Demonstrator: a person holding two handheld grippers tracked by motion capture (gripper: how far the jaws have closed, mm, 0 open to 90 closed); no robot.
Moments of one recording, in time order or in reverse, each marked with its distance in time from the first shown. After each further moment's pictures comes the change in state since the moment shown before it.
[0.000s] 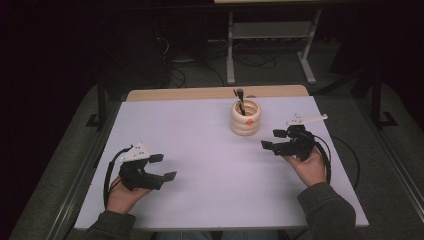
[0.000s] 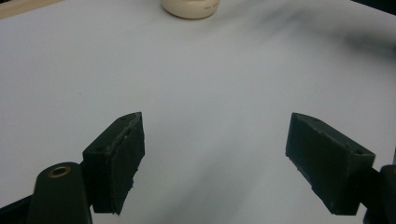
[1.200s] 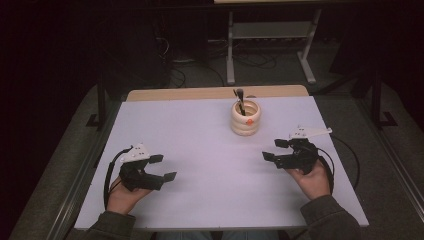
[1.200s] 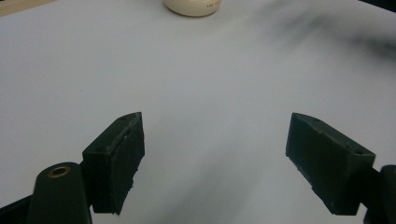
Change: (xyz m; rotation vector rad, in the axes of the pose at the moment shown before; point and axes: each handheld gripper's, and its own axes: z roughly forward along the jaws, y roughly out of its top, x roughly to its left) left arm 0.000 -0.002 0.001 0.006 0.008 -0.002; right arm 0.020 -0.023 -0.014 -0.018 0.008 -0.015
